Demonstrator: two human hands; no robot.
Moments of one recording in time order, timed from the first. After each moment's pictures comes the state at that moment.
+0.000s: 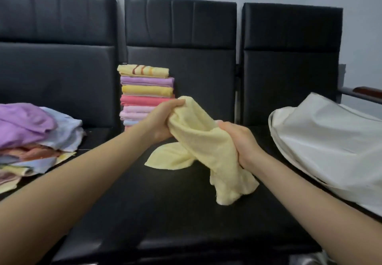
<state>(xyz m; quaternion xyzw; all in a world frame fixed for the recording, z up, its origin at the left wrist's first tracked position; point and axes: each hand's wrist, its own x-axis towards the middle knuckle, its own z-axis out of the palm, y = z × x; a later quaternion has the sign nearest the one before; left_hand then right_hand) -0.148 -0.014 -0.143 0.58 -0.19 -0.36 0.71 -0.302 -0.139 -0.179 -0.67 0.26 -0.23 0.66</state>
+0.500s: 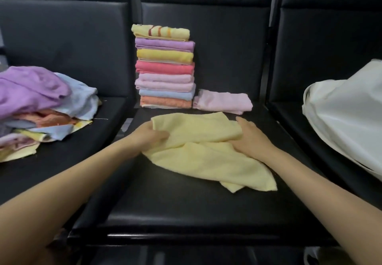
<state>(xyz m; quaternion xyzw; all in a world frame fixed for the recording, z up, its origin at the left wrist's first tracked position) -0.082 0.063 -0.274 0.79 -0.22 -0.23 0.52 -0.261 -0.159 -0.257 -0.93 0.28 -0.08 0.21</state>
